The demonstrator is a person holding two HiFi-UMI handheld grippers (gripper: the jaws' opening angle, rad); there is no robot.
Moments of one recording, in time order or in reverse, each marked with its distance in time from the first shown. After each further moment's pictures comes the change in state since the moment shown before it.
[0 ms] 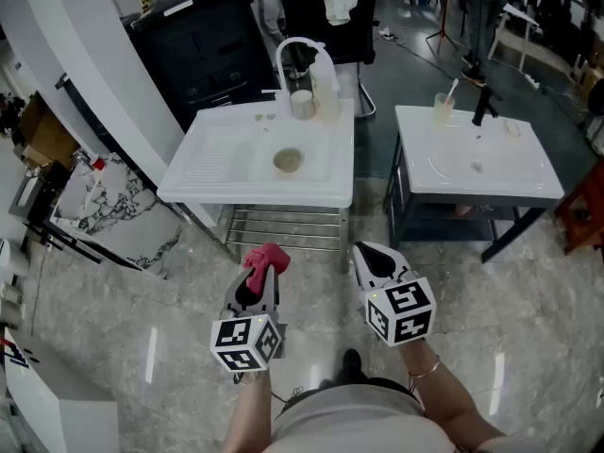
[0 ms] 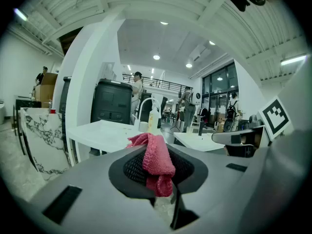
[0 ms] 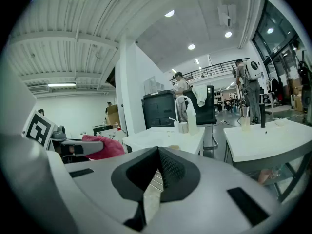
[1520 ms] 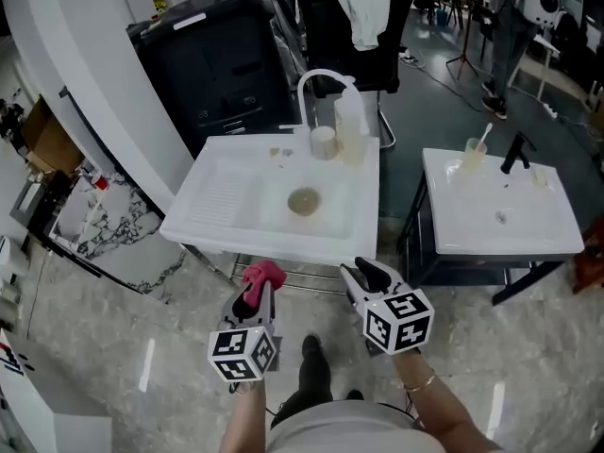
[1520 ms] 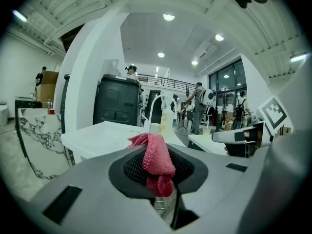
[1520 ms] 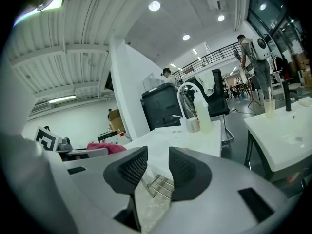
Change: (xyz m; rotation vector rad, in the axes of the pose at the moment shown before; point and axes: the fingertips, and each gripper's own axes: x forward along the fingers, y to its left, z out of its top) left arm 0.136 0.088 0.035 -0.009 0.018 0.060; right arm 0.166 -0.039 0.035 0.133 0.032 0.115
